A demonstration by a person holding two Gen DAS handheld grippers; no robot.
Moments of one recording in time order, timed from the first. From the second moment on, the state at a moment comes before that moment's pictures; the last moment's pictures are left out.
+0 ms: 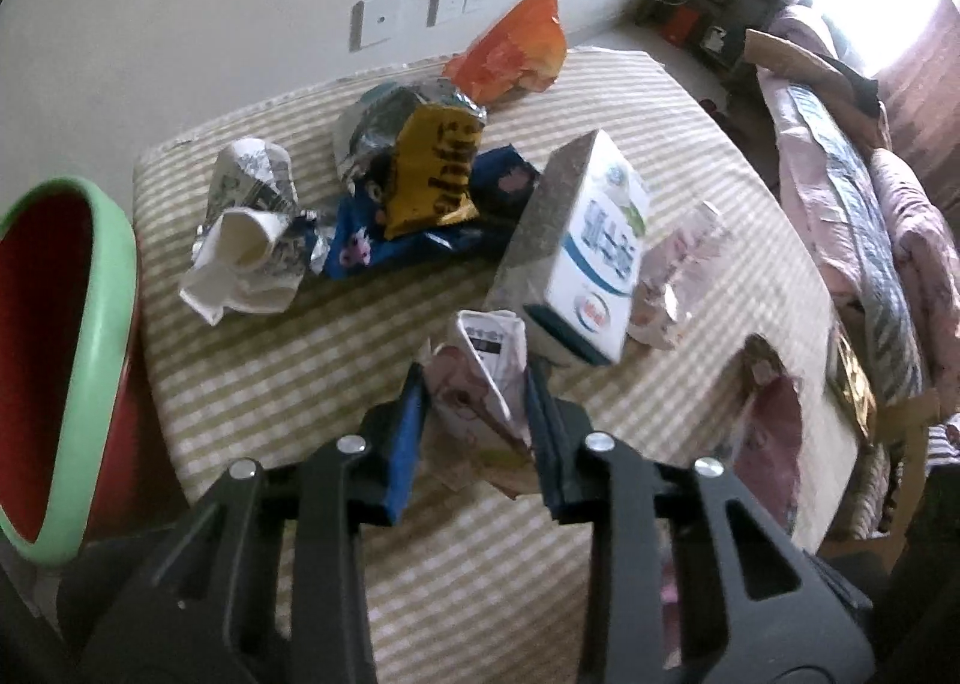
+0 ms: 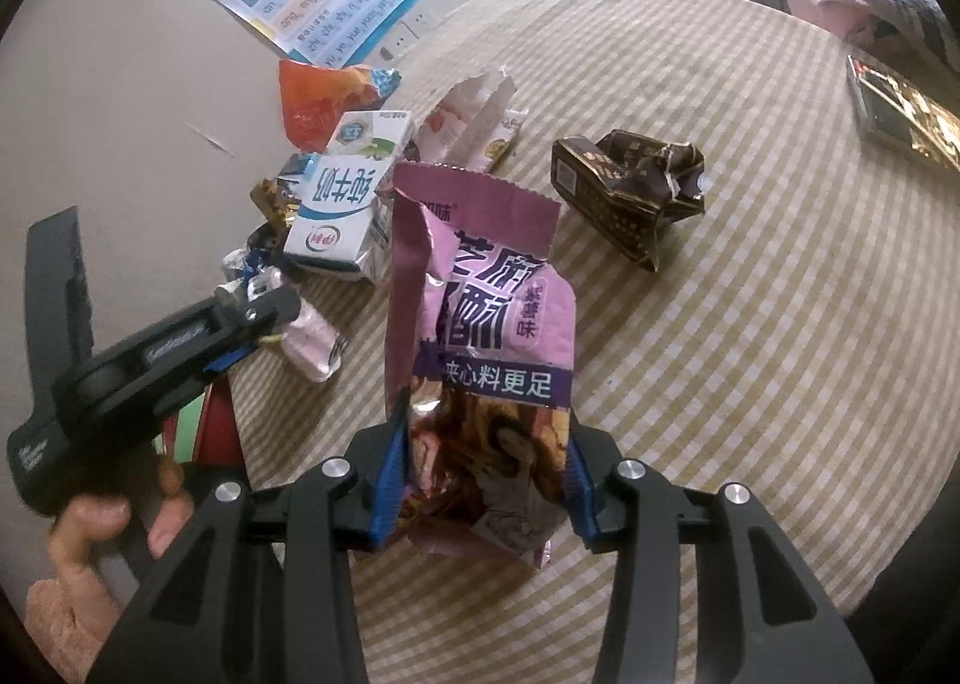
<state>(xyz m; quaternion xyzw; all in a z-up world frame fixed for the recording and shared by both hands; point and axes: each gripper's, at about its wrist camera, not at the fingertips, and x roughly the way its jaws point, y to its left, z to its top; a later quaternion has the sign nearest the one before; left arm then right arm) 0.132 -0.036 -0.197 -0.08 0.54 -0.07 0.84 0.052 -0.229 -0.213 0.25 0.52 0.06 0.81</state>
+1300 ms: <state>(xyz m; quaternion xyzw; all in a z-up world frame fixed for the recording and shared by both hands) 0.070 -0.033 -0.188 -0.06 0.53 -0.10 0.84 0.048 -0.211 -0.204 0.21 0.52 0.06 0.83</state>
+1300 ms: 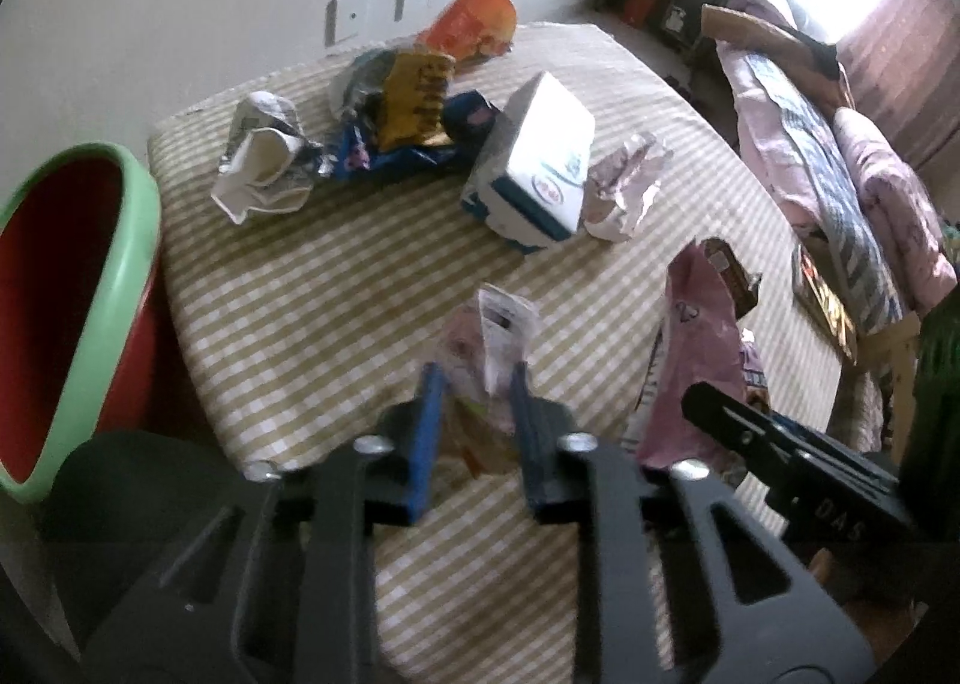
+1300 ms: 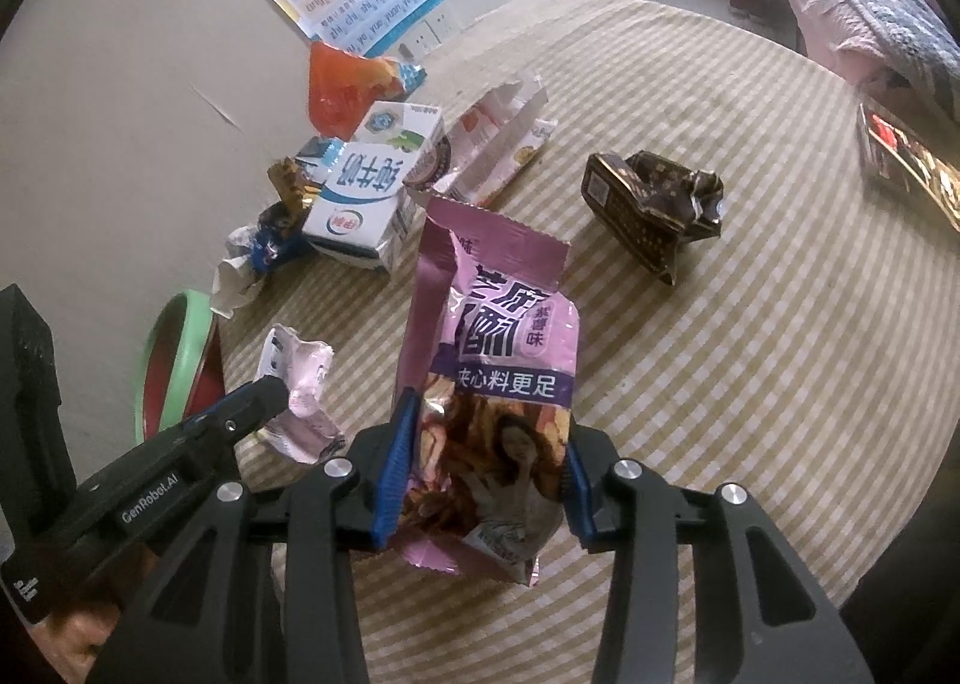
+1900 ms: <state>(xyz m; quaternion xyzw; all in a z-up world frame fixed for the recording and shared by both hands) 0.062 -0.001 -0.157 -0.10 0.50 -0.08 0.86 0.046 -0.206 -0.183 0.21 0.50 0.08 0.84</state>
